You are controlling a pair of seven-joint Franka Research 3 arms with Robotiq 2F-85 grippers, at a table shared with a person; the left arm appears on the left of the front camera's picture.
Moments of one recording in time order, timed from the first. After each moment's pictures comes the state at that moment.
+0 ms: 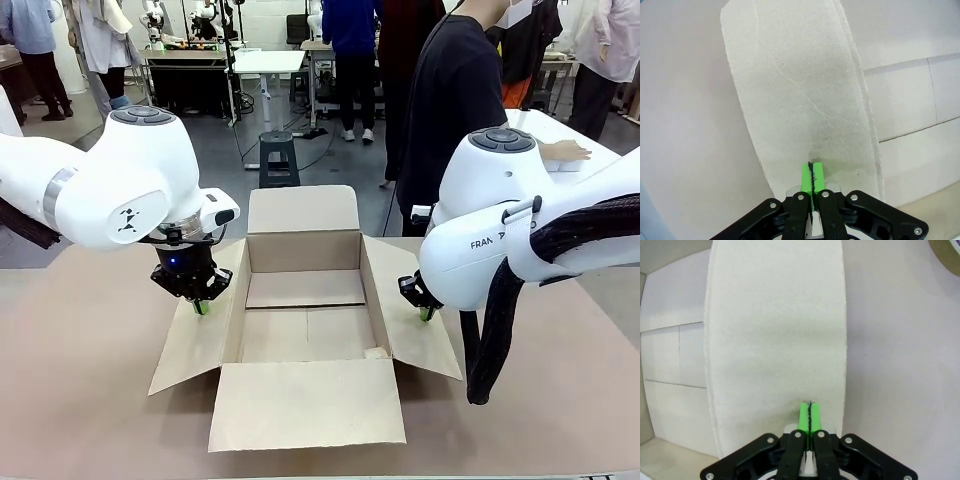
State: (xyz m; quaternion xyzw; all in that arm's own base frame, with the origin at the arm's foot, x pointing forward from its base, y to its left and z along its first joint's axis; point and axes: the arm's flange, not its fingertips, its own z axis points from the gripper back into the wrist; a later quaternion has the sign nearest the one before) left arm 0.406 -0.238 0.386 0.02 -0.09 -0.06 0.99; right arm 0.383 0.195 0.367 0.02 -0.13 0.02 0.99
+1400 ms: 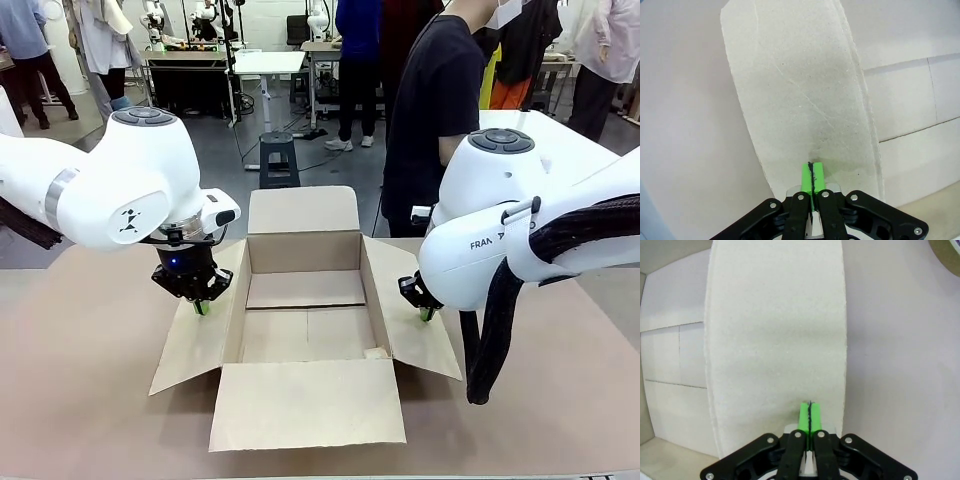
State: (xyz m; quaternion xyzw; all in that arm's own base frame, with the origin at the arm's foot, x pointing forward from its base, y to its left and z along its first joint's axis) left arm 0.406 -0.238 0.386 0.02 -0.09 -0.06 0.99; right arm 0.383 0.195 0.367 0.02 -0.13 0.02 0.99
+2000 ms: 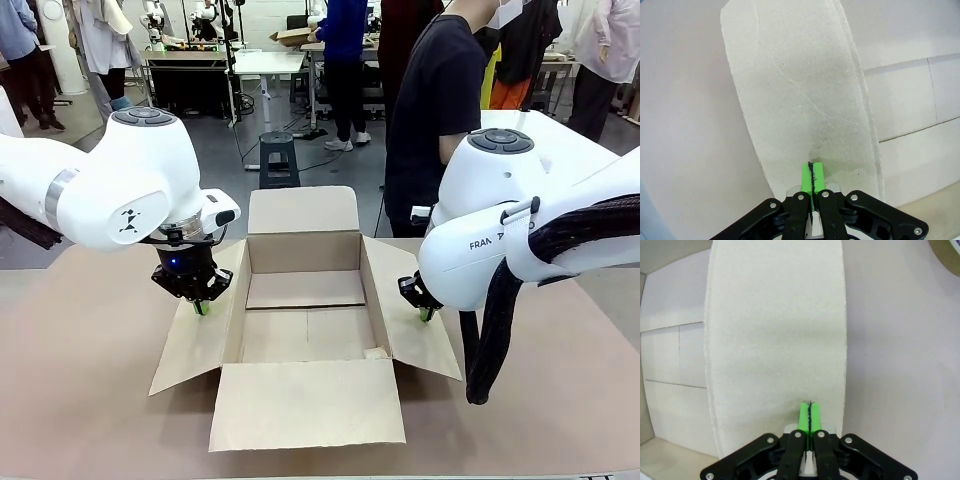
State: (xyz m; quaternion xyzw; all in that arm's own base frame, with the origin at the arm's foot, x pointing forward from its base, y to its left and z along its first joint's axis) left arm 0.406 -0.238 0.386 0.02 -0.09 -0.06 0.99; right arm 0.383 0.195 0.367 0.02 -0.13 0.02 0.99
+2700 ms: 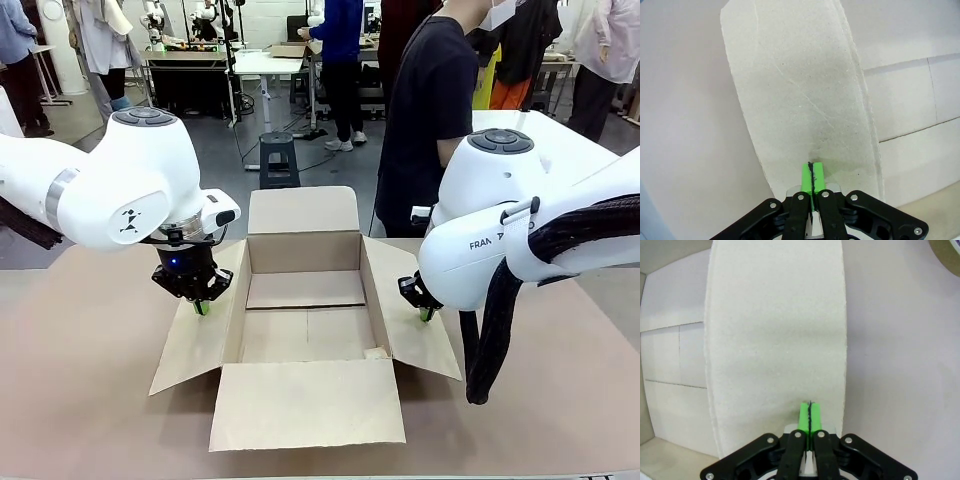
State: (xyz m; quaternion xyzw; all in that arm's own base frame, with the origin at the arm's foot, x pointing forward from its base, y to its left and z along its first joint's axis) left arm 0.406 -0.238 0.386 0.02 -0.09 -0.06 0.99; right arm 0.383 0.195 0.367 0.02 -0.13 0.02 0.99
